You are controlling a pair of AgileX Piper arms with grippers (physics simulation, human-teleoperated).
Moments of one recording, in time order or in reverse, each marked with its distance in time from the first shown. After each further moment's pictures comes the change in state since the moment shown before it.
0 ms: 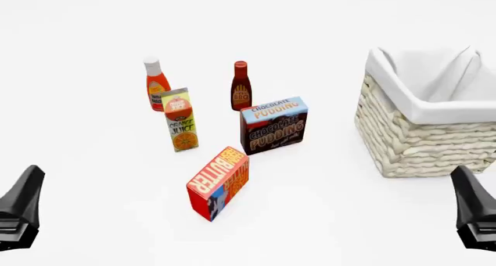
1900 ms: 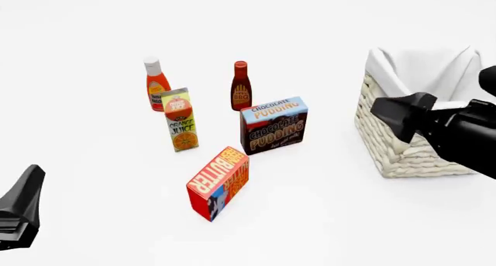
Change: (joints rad) left arm 0.000 0.005 -0.003 -0.001 0.000; right arm 0.358 0.745 -0.552 0.259 0.516
